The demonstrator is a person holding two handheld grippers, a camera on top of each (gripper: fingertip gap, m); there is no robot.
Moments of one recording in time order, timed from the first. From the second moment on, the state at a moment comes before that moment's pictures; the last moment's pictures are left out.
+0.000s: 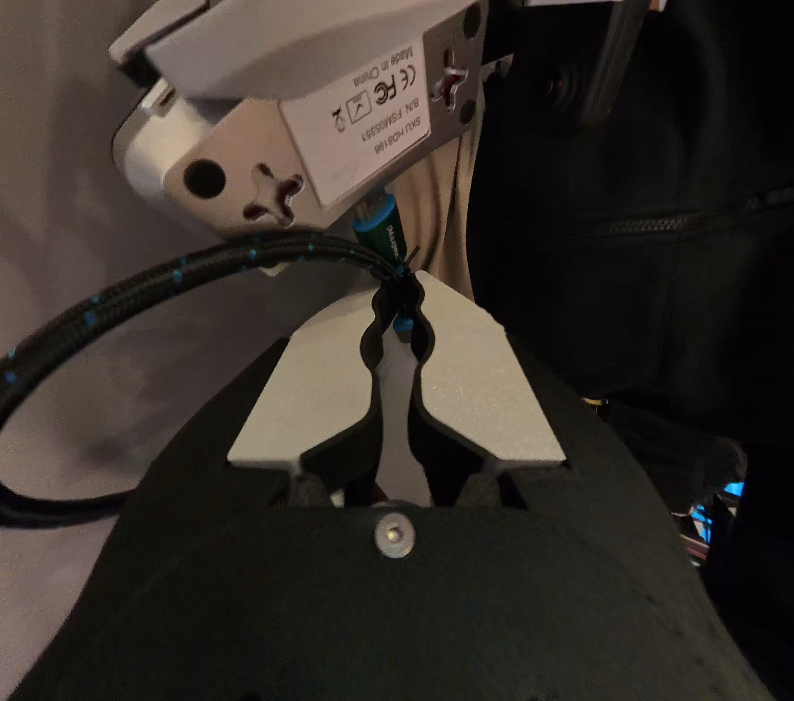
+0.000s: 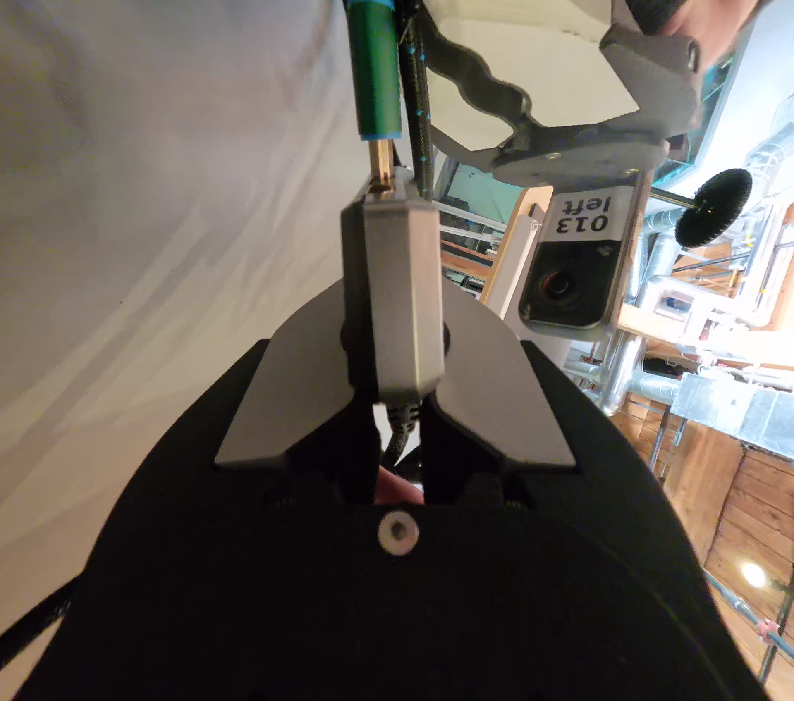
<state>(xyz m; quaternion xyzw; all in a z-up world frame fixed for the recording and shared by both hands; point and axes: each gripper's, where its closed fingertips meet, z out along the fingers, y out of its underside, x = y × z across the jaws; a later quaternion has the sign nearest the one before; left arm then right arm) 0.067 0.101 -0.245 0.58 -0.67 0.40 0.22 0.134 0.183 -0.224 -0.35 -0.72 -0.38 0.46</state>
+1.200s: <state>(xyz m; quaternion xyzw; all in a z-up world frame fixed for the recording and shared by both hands) 0.048 0.146 -0.283 0.64 -0.73 0.22 0.00 0.138 0.174 -0.285 -0.56 -0.65 -0.26 0.44</state>
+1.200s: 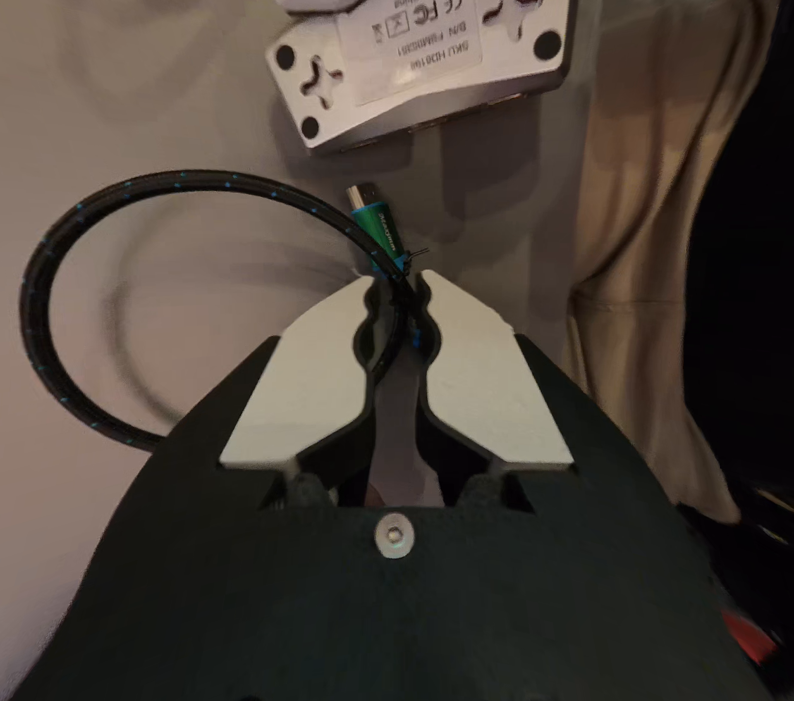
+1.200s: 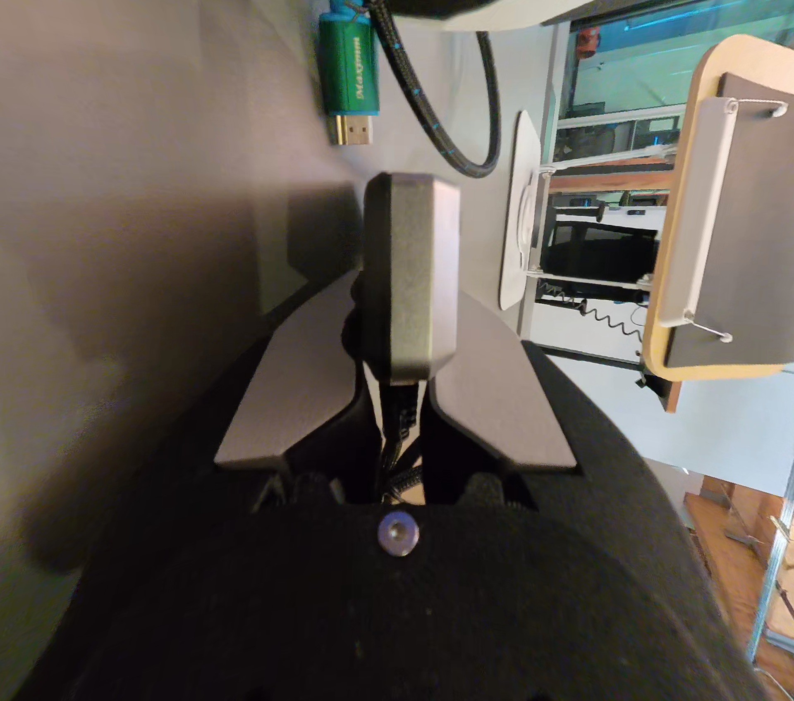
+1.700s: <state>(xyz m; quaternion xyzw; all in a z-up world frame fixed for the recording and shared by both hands) 0.064 0.161 -0.299 0.64 -0.73 0.05 -0.21 0.137 0.174 -0.282 -0.57 -0.64 -0.25 0.46</state>
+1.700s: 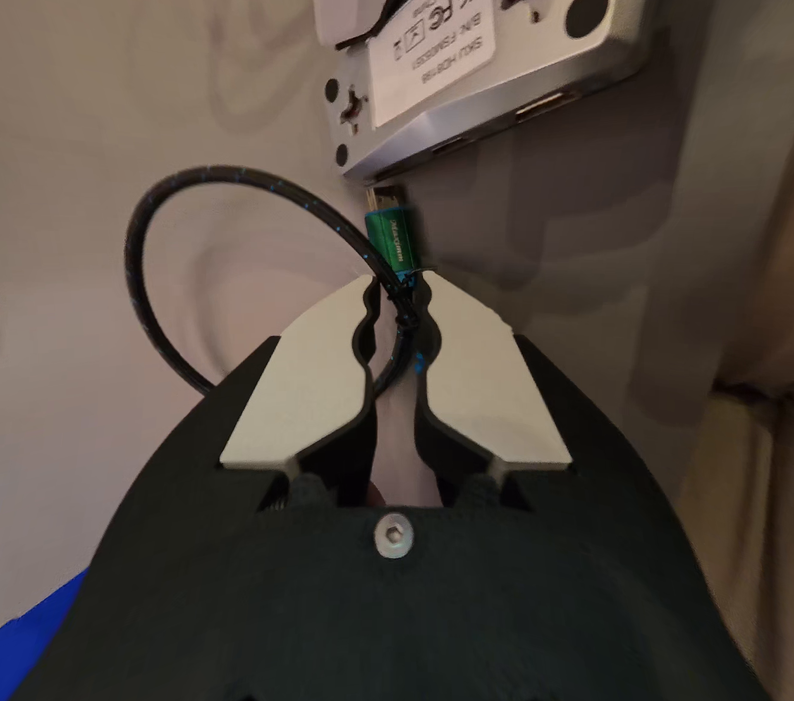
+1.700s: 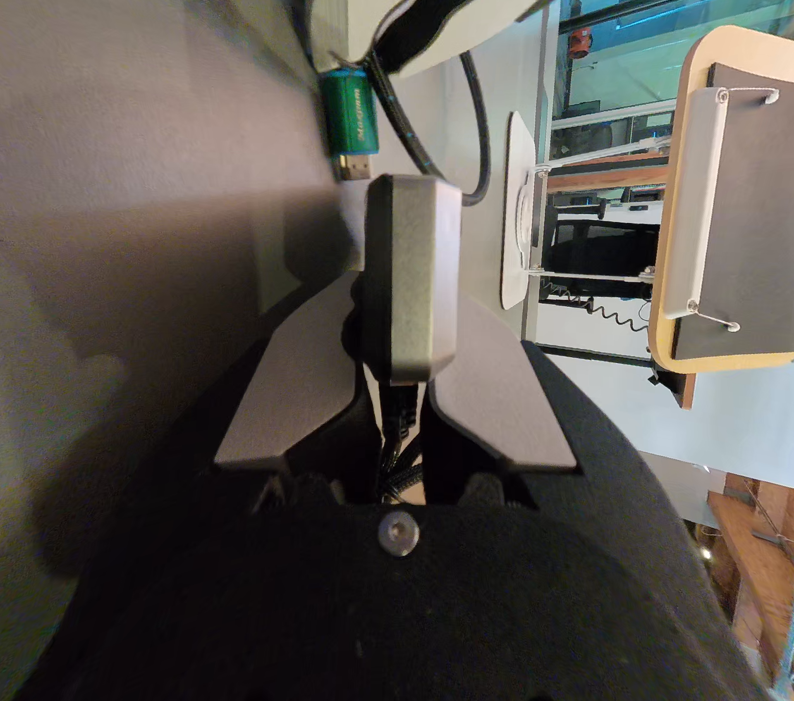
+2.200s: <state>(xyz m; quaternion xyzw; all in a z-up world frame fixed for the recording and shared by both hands) 0.075 0.132 -0.245 0.69 -0.63 0.33 -0.12 0.141 0.185 -0.264 -0.57 -0.61 -0.23 0.50</state>
